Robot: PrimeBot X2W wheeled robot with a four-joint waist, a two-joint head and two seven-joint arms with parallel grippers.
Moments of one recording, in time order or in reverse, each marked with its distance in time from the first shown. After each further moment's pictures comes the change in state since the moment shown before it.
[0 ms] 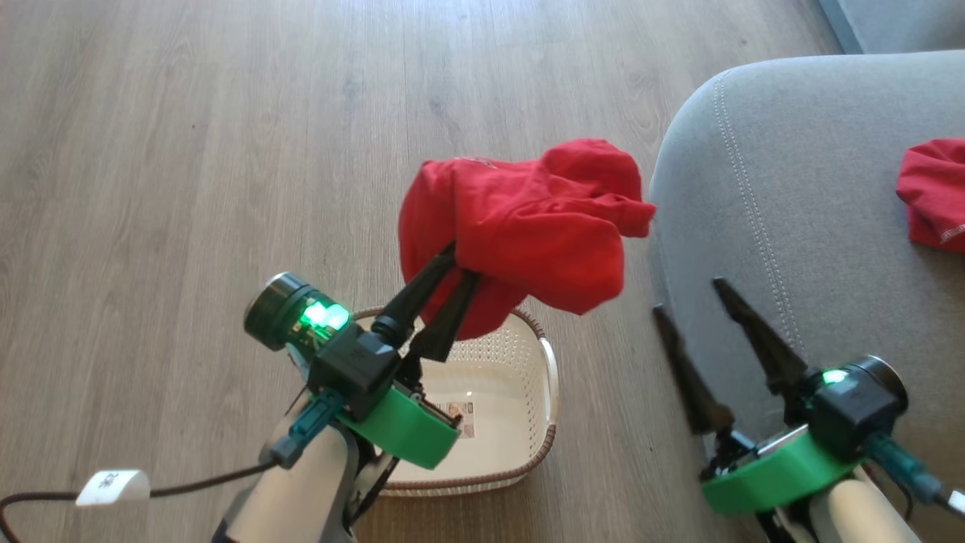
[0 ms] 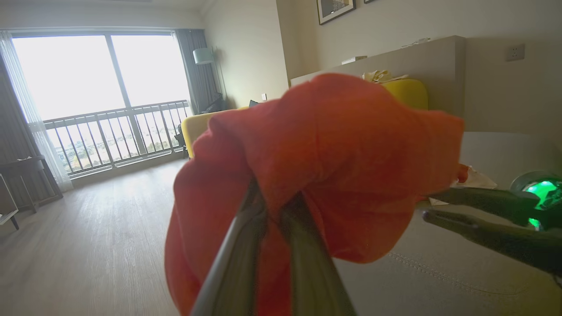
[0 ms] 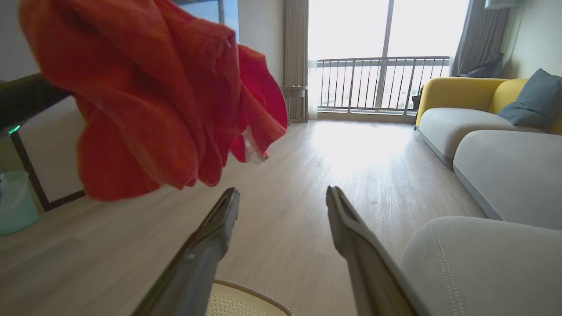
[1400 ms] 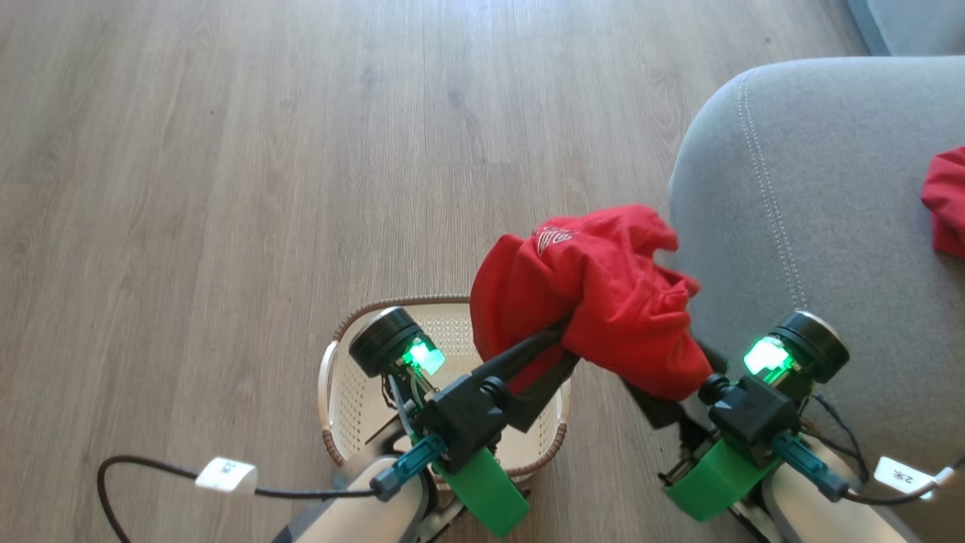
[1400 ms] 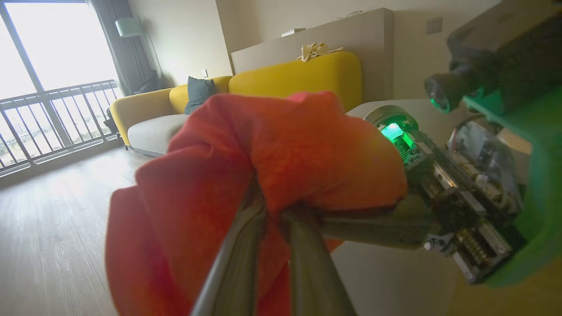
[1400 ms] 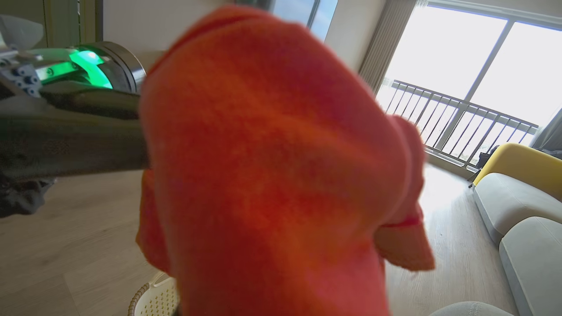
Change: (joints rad) left arm -0.051 0.044 -0.264 0.071 -0.041 -0.017 0.000; right arm -0.155 -0.122 0.245 0.011 -0.182 0.000 0.000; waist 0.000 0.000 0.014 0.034
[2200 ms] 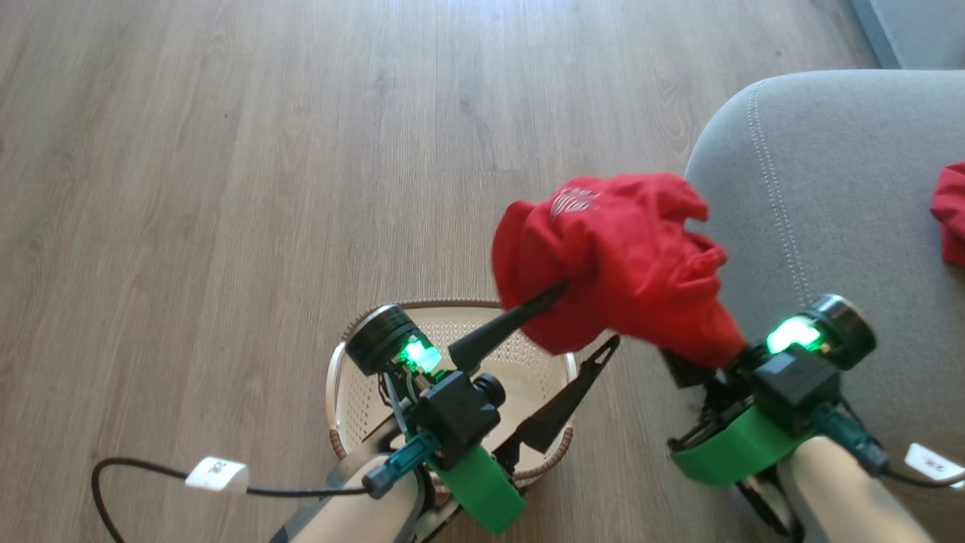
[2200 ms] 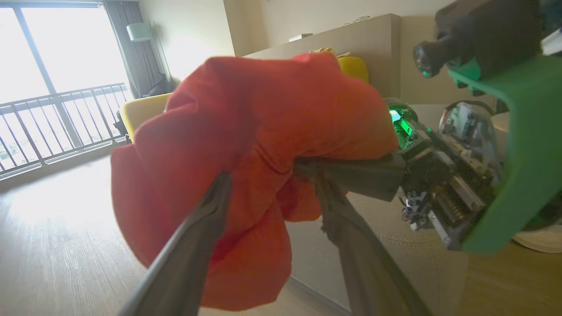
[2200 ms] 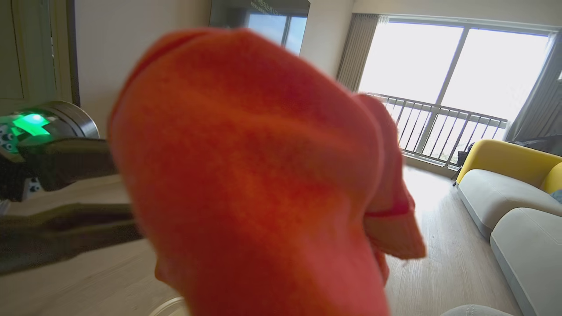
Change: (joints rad) left arm 0.008 -0.004 0.016 -0.008 -0.010 0.000 0.000; right arm 0.007 0.063 -0.093 -0.016 0.054 0.000 0.000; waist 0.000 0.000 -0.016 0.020
